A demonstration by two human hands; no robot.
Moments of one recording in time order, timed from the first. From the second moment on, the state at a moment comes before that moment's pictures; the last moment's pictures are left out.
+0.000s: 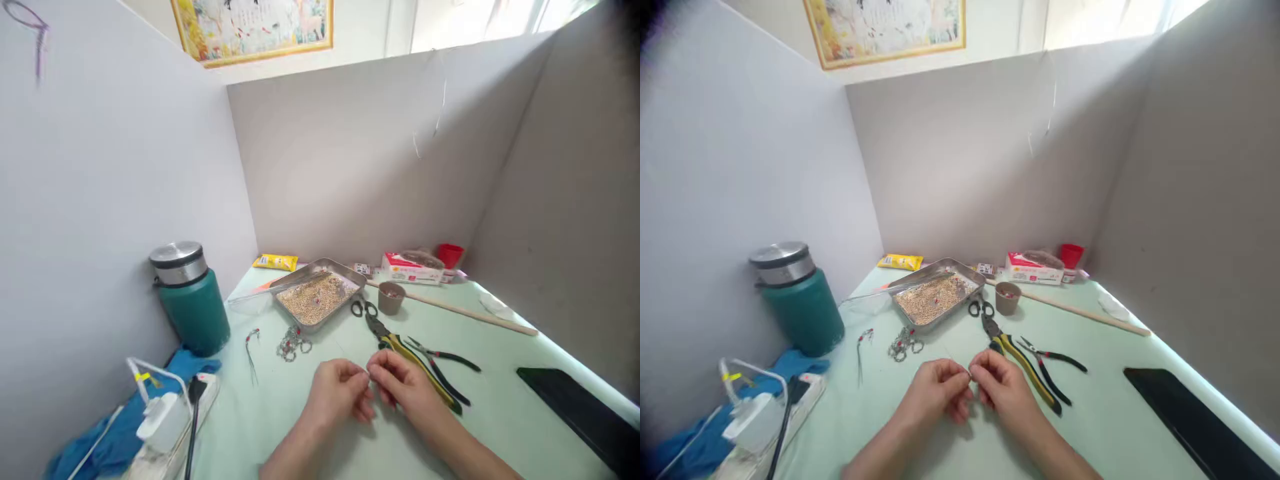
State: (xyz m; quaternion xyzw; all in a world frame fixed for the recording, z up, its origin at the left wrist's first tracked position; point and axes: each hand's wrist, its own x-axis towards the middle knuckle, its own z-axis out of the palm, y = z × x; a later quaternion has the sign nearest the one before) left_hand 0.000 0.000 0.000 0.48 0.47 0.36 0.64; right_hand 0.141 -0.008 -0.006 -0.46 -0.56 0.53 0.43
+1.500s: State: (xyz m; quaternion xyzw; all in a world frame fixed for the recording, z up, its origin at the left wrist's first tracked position) left_hand -0.009 -0.014 0.009 0.61 0.39 0.18 0.66; right_hand 0.168 -0.002 0.019 -0.36 -0.48 0.63 0.50
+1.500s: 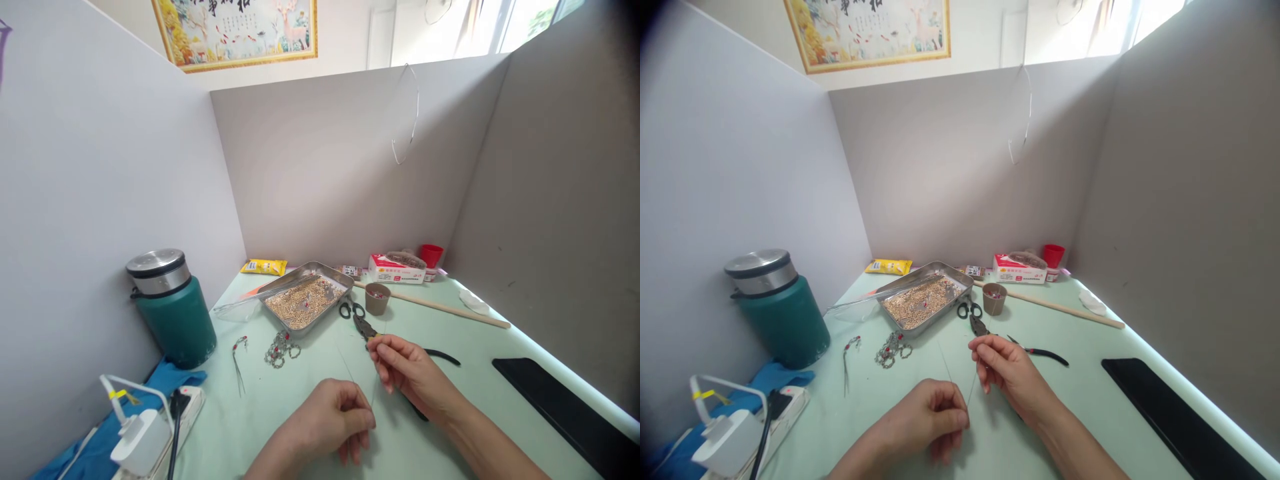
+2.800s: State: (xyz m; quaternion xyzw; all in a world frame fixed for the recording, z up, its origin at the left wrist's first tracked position) left_hand -0.016 -0.018 0.007 0.57 0.32 0.12 0.74; right_hand 0.162 -0.010 0.017 -0.34 -0.51 0.68 0.39
